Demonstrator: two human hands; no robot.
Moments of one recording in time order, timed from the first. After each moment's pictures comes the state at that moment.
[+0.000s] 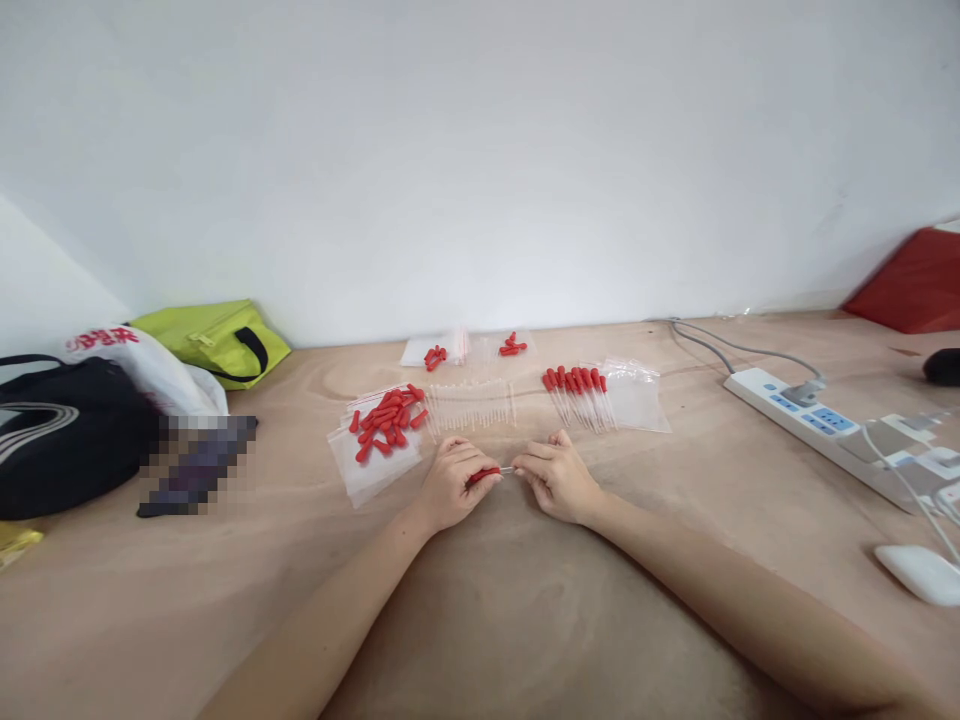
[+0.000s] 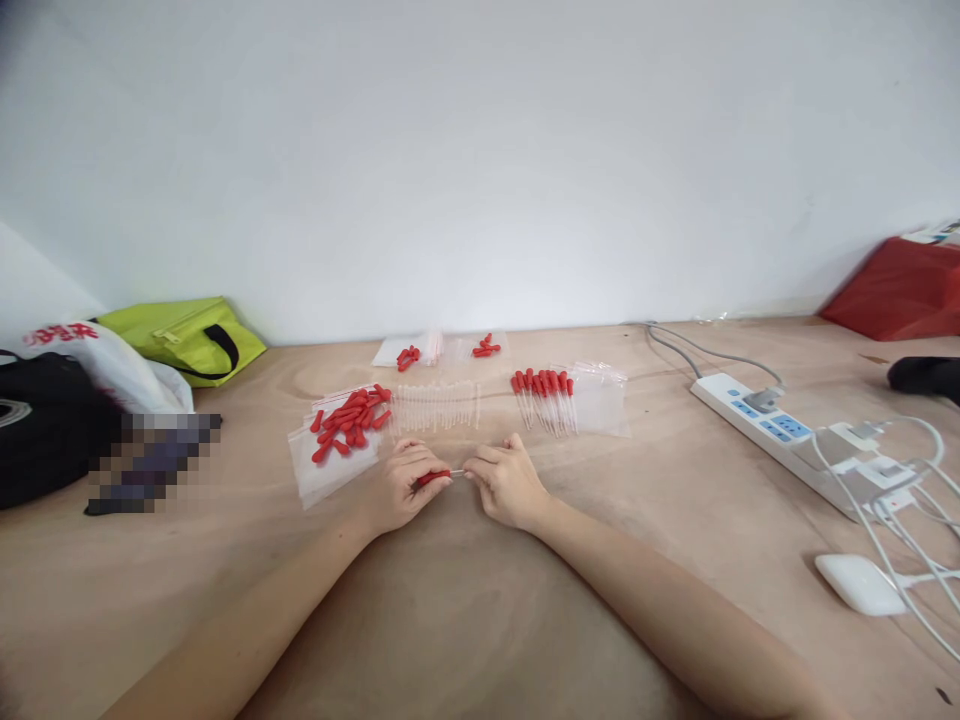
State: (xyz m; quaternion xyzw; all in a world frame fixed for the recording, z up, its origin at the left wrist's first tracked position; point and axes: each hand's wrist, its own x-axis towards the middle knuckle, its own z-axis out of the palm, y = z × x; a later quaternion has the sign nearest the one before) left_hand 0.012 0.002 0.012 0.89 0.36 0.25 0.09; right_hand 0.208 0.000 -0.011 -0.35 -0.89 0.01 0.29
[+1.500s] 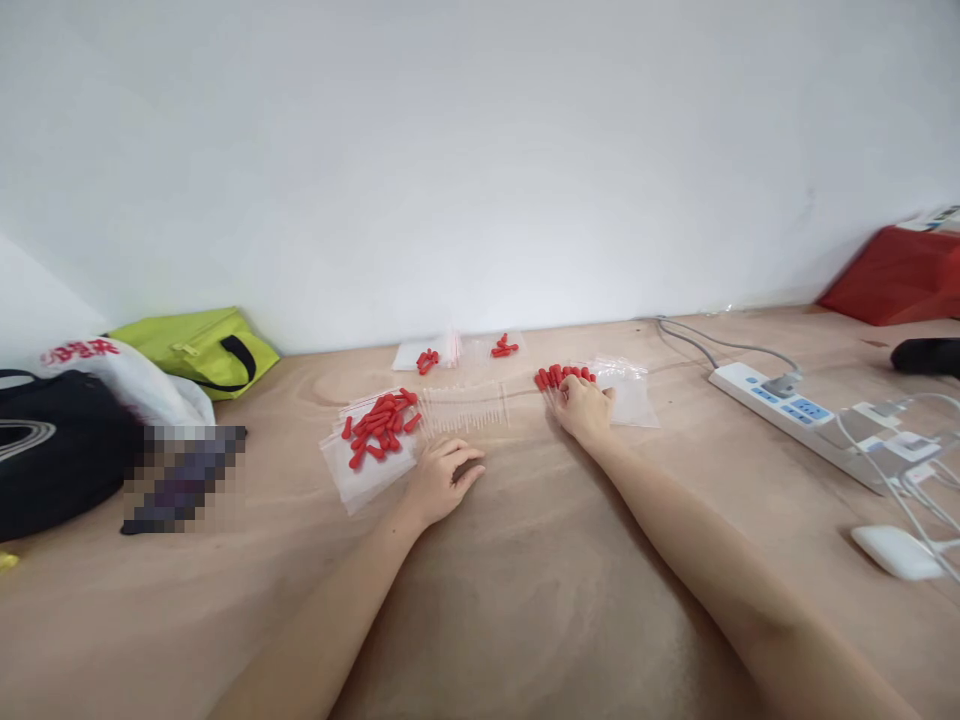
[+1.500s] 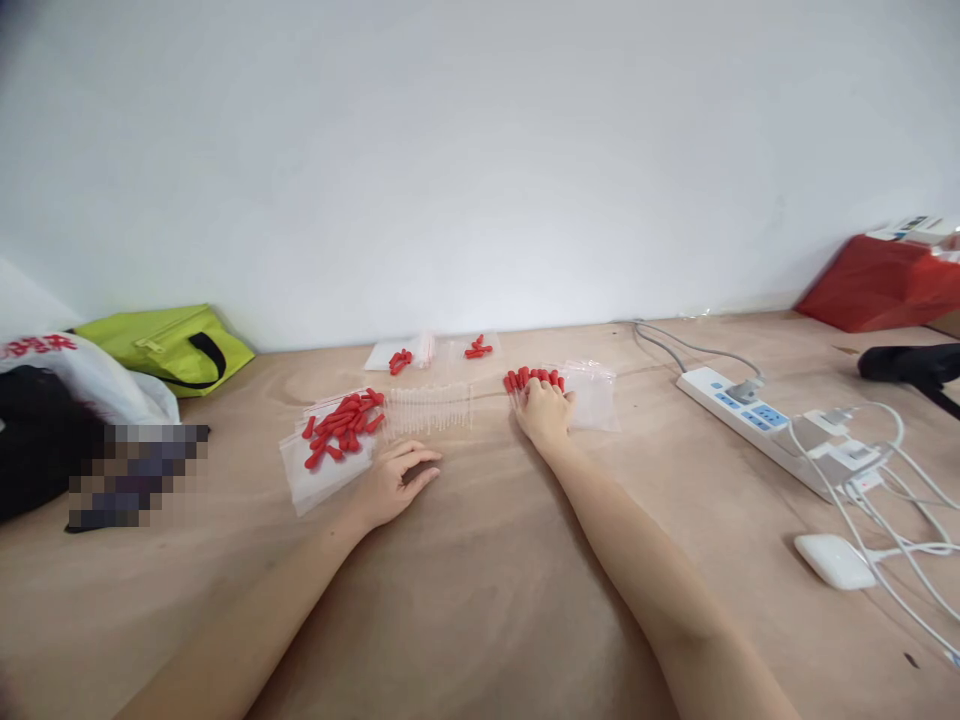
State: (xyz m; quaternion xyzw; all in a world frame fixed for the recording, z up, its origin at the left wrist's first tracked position) left_hand -0.001 0.015 0.001 0.87 0.42 0.25 0.09; right_hand 0.244 0.077 -0.008 -0.75 -0.61 -0.03 0.25
